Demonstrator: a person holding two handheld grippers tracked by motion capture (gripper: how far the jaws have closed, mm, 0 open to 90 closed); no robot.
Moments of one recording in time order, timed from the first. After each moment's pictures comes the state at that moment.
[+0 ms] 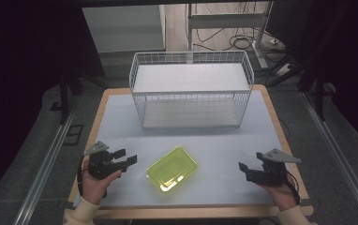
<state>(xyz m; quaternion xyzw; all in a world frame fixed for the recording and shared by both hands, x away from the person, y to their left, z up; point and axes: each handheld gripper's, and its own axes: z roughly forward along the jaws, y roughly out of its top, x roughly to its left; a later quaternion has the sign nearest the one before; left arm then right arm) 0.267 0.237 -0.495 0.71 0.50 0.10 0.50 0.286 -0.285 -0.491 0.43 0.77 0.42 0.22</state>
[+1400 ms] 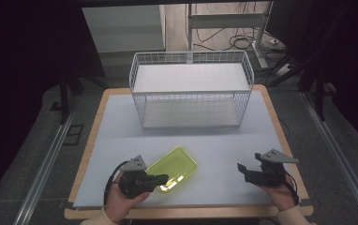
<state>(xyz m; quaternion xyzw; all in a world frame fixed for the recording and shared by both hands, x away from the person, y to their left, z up) 0.227 0.132 -0.477 0.81 0.34 0.00 0.48 0.285 -0.281 -0.493 0.43 0.77 0.42 0.22</state>
